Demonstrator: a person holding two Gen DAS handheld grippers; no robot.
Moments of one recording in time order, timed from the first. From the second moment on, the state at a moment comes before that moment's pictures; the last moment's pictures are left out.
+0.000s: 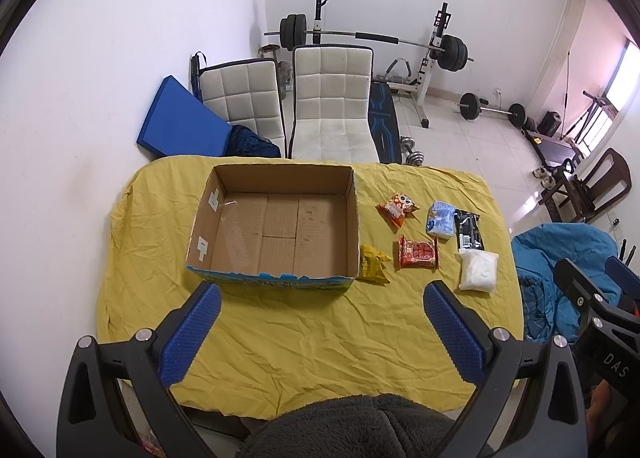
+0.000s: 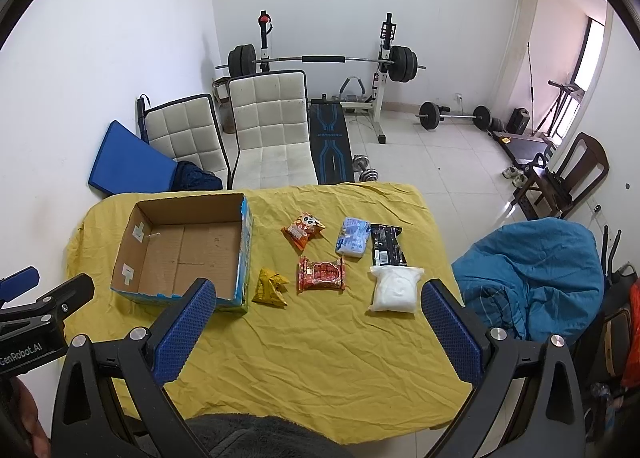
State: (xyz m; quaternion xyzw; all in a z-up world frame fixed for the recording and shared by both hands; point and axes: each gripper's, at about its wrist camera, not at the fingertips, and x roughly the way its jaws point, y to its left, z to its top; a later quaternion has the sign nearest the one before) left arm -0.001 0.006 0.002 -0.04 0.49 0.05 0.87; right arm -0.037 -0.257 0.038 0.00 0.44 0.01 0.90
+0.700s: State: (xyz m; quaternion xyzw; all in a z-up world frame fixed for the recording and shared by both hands) left arm 0.125 -0.065 -0.095 -0.01 0.56 -0.01 0.83; right arm 0.072 -0.376 -0.080 0.04 0.54 -0.07 0.84
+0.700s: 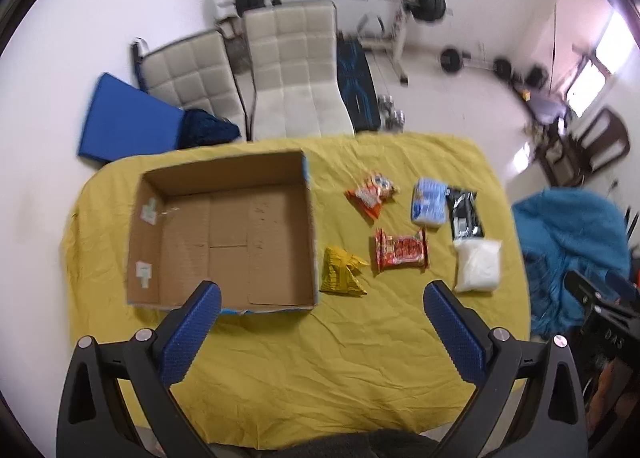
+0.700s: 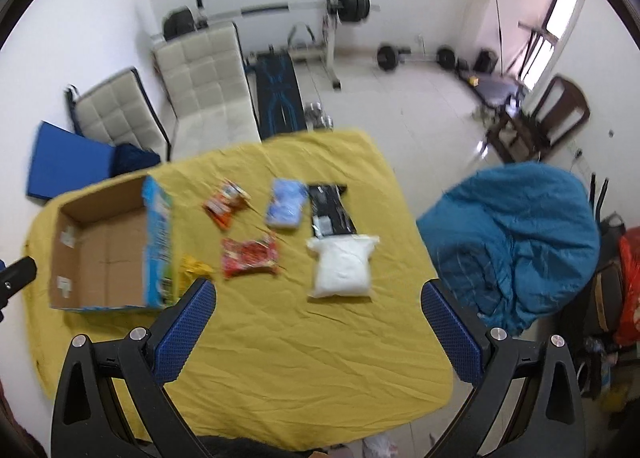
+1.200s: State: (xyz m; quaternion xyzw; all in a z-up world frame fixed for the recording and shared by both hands) left arm 0.222 -0.147 -0.266 0.07 0.67 -0.07 0.73; right arm 0.192 -0.454 -0.311 0.01 0.70 -0.03 0.71
